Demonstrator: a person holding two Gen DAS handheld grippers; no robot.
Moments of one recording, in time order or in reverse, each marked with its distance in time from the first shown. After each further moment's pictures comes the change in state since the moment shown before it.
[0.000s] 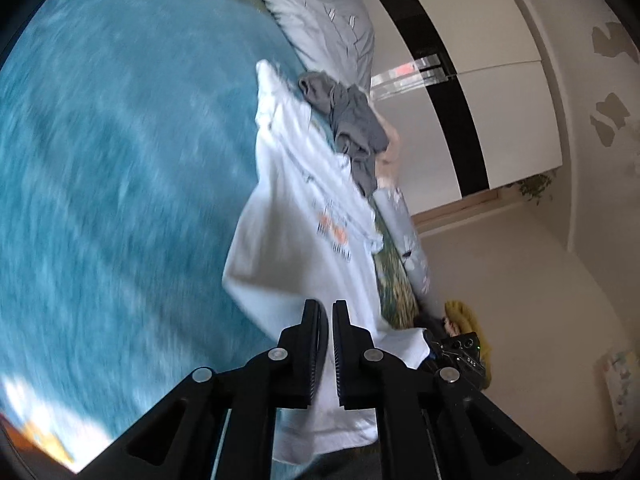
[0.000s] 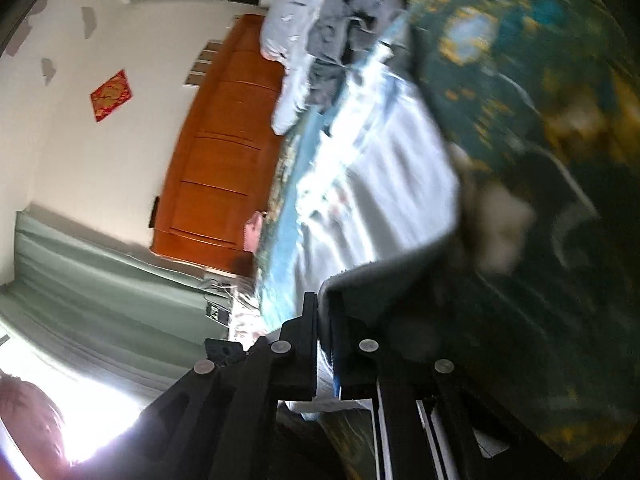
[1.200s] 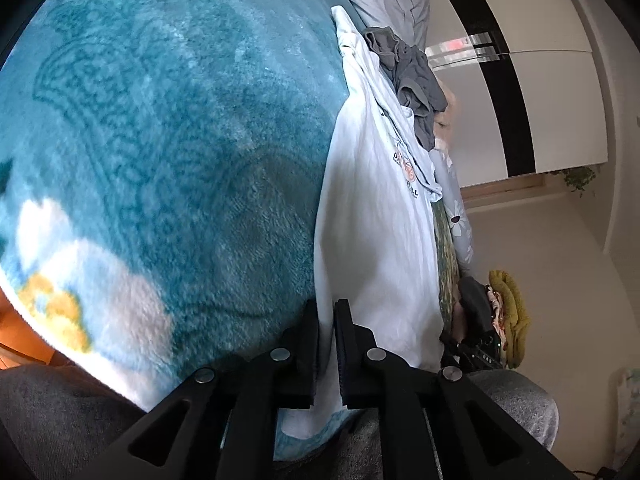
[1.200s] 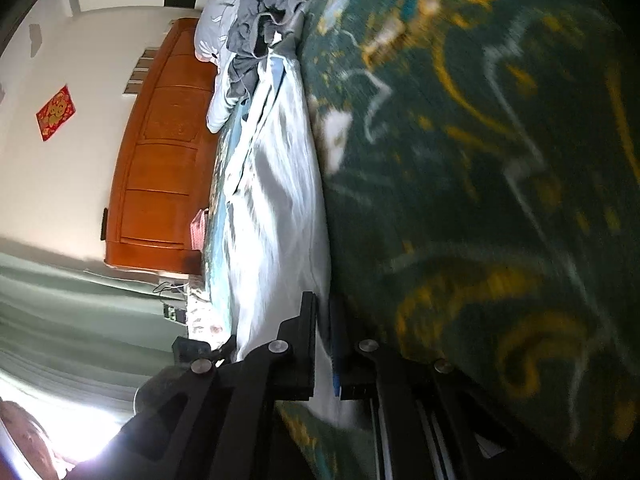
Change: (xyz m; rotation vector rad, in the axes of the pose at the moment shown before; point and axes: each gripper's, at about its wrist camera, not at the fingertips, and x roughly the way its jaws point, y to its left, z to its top) left arm 0.001 0.036 -0.063 -0.092 0.145 0.157; right arm -0.032 -0.043 -0.046 0.136 0.031 -0.202
